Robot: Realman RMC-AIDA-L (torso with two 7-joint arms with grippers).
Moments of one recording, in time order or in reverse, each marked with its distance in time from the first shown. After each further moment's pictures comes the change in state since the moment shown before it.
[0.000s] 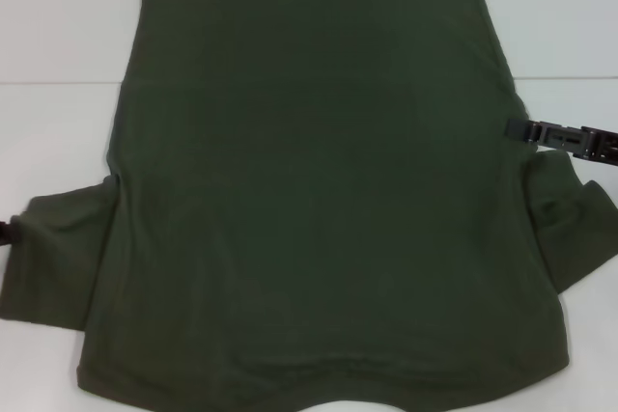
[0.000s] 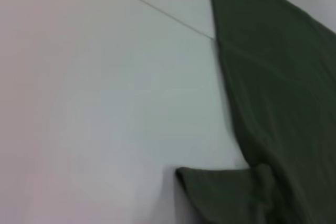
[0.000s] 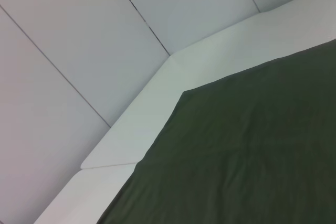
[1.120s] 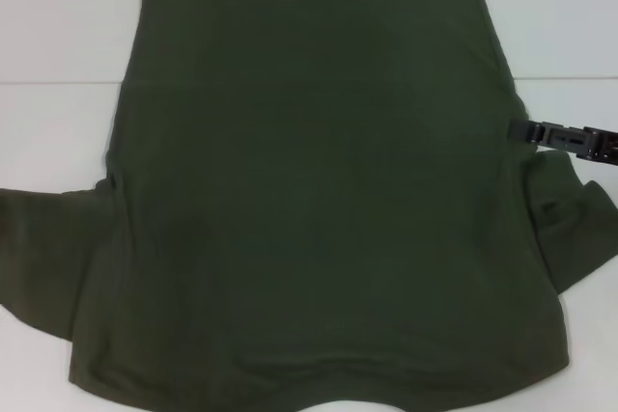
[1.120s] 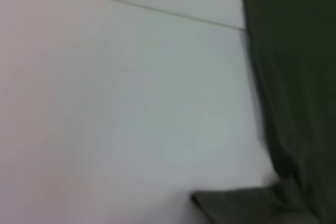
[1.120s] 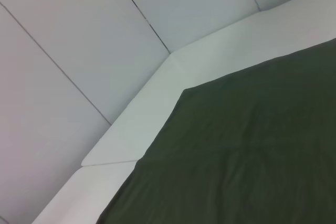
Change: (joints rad) left arm -0.209 0.108 0.053 0.055 0.368 0.121 -0.209; right arm -0.001 -0.009 -0.006 0.000 0.000 -0.009 0.002
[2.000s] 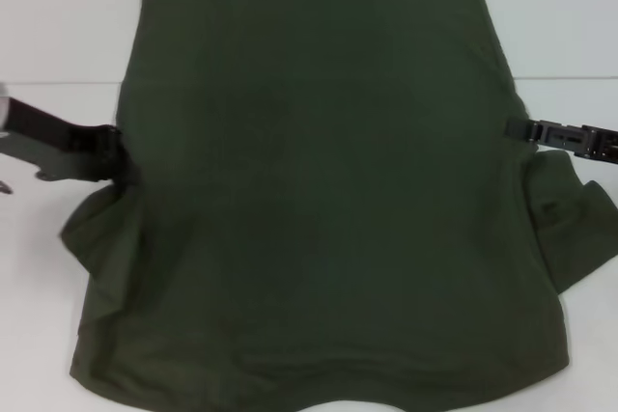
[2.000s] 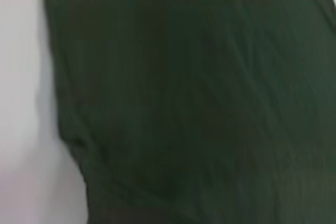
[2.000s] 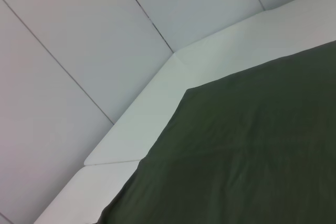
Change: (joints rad) left arm -0.209 -0.078 0.030 0.061 -0.013 0.298 -0.178; right arm 0.005 0.000 -0.002 0.000 0.000 -0.001 0.002
